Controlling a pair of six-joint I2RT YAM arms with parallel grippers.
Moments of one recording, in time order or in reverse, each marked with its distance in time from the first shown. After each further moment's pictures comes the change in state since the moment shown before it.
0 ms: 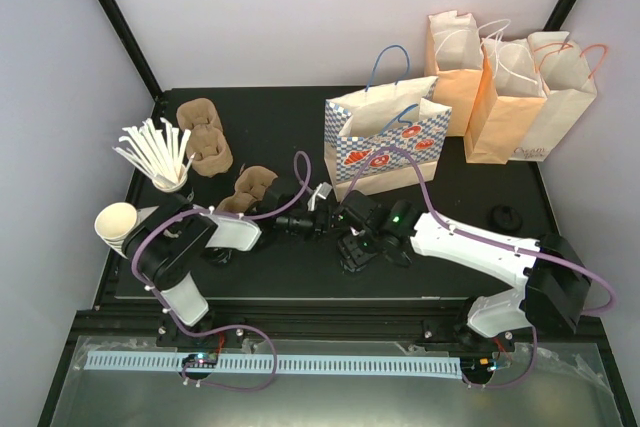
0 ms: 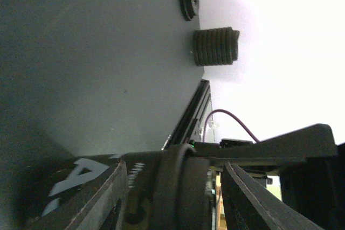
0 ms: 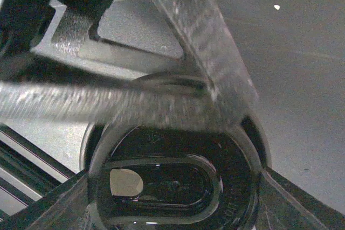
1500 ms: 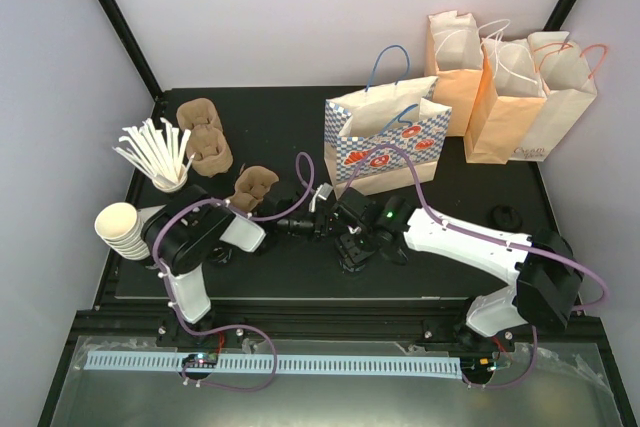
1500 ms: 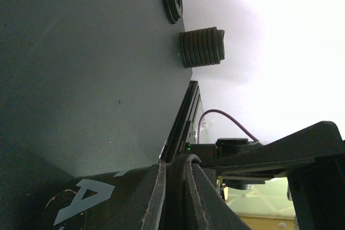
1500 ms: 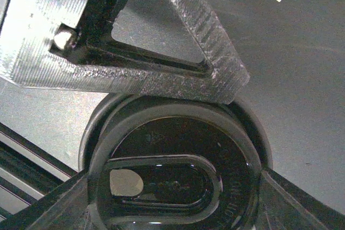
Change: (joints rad) left arm 0.001 0.120 -0.026 0.236 0.056 -0.015; right arm -0.002 0.050 0.049 -0.036 -0.008 0.016
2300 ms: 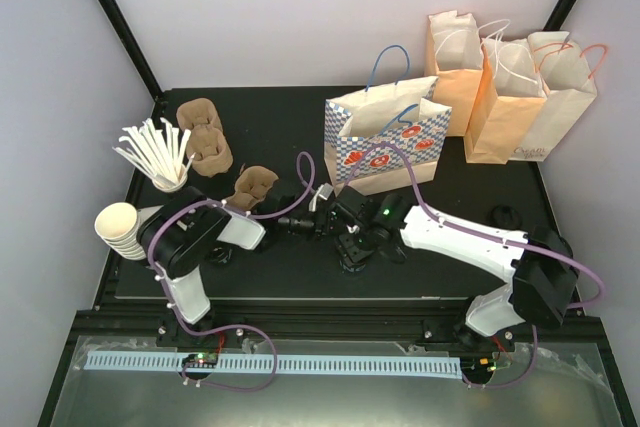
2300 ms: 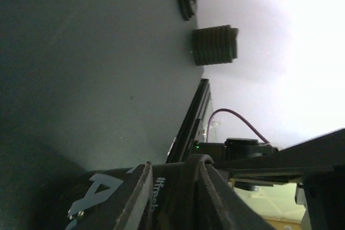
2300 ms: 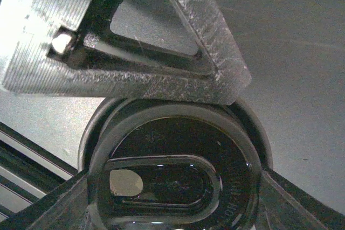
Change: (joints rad) left arm 0.003 -0.009 0.016 -0.037 0.002 0.005; right arm -0.006 0.018 0.029 -0.036 -0.002 -0.003
